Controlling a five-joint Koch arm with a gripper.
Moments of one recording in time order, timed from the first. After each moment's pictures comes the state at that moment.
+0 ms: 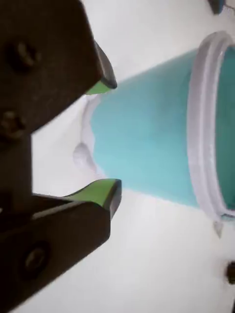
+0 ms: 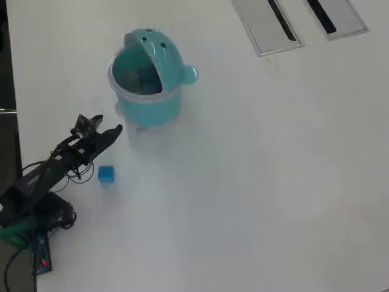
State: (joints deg) arm -35.2 124.2 135.8 2.7 -92.1
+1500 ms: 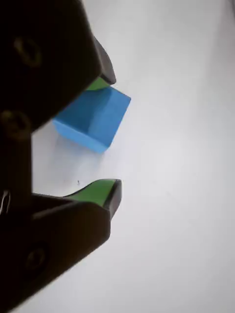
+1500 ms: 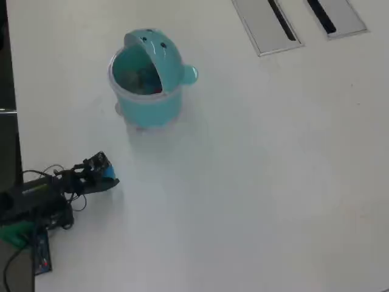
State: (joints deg) arm -20.7 131.2 157.8 24.3 -88.4
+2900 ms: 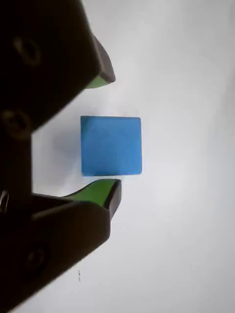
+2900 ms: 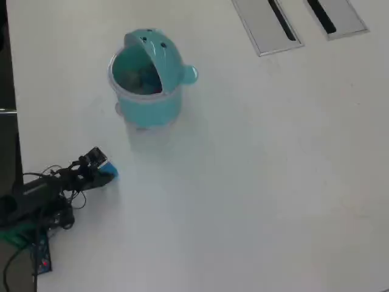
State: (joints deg) arm -28.7 131.2 158.3 22.7 -86.8
